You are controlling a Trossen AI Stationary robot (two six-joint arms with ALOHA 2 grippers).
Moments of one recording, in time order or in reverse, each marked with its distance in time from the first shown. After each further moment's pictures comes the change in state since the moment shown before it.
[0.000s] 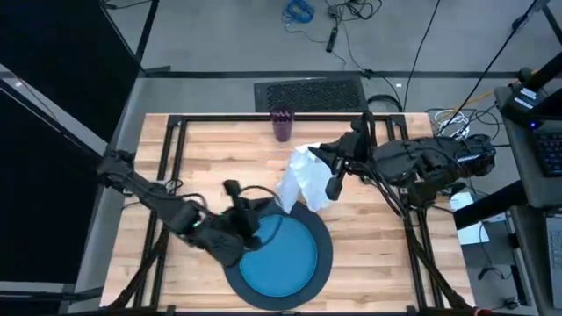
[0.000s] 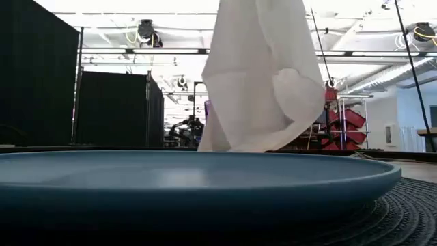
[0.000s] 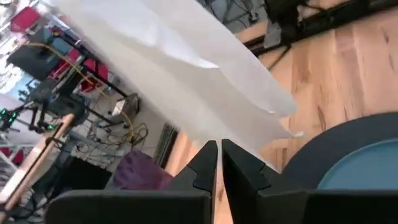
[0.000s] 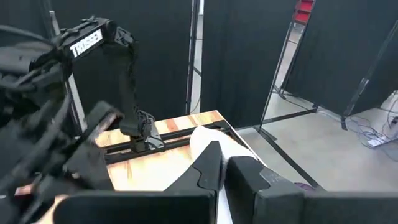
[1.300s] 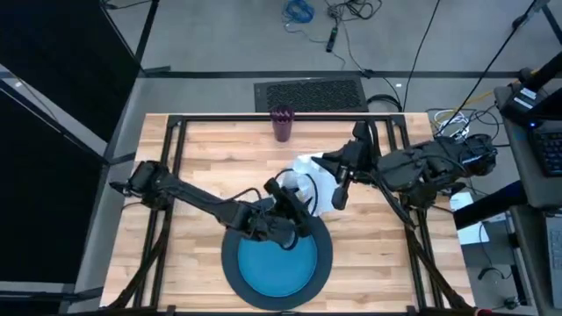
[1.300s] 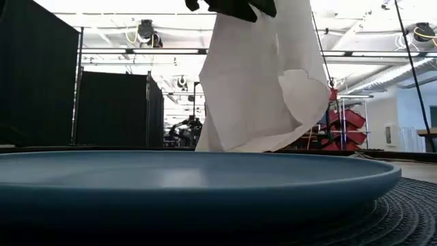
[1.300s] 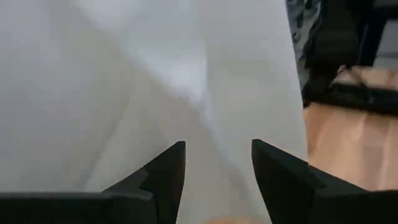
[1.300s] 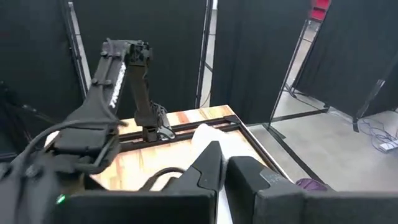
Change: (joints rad) left arm 0.183 0.279 0.000 0.529 -0.007 -0.292; right arm 0.056 -0.007 0.000 -0.039 -0.001 0.007
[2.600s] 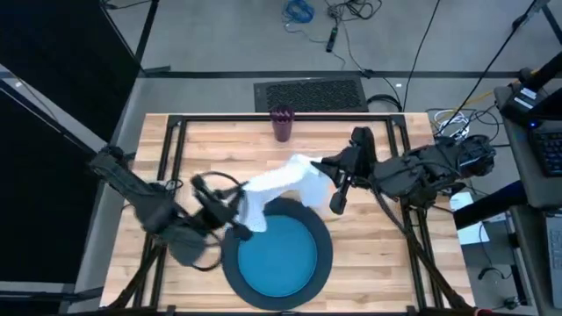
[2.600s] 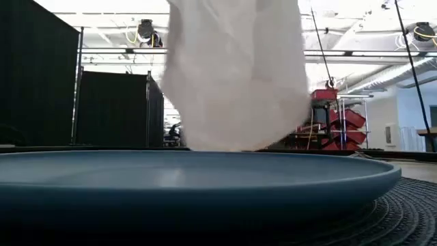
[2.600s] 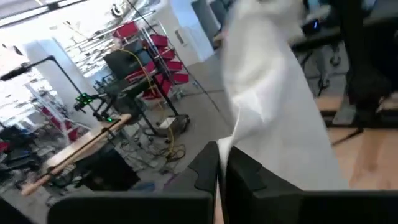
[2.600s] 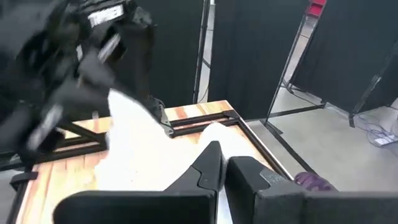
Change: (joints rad) left arm -0.341 -0.449 0.000 -0.304 -0.475 0.327; right arm 0.031 0.029 -0.001 -0.023 0.031 0.040
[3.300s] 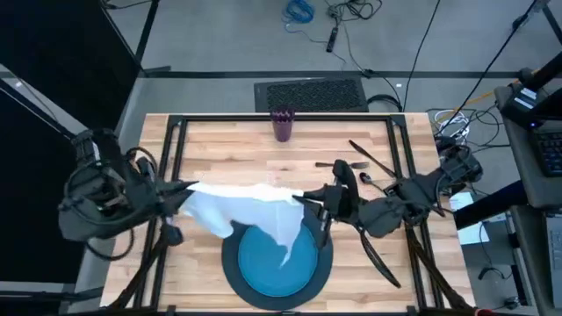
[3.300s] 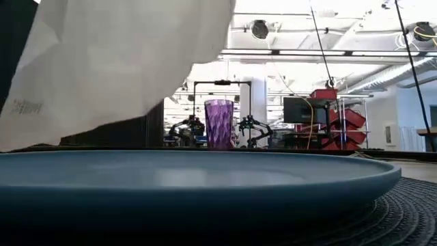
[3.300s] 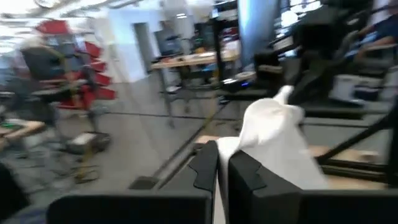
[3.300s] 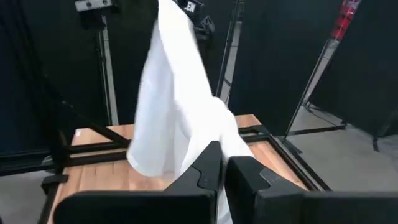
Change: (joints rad) left arm -0.327 -0.255 0.000 -0.026 0.027 -0.077; right arm 0.133 0.123 -0.023 0.227 0.071 -0.055
